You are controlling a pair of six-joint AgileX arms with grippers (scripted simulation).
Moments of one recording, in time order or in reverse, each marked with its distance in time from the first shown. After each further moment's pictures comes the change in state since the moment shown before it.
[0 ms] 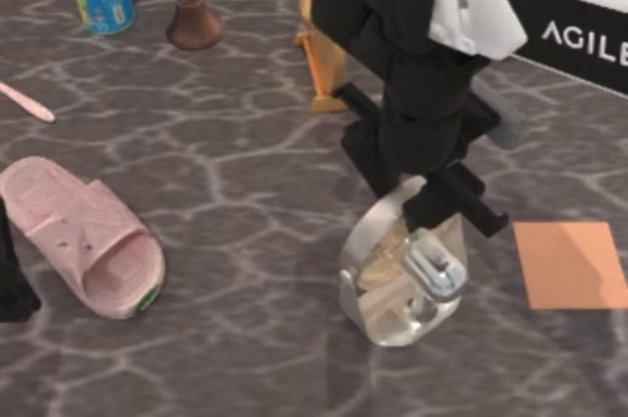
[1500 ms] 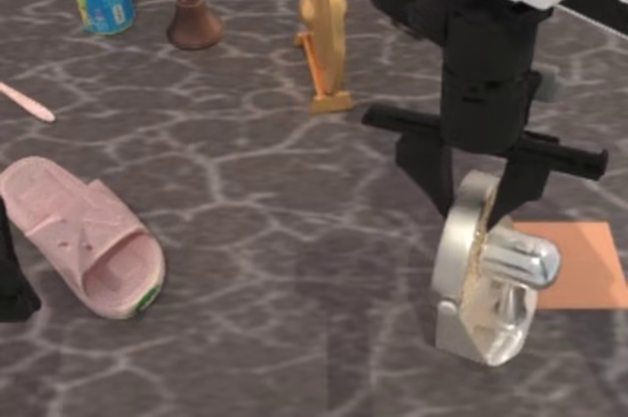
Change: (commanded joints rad) left arm 0.000 0.000 0.000 0.000 0.000 0.000; right arm -0.087 -0.022 0.078 -0.287 -0.033 -0.553
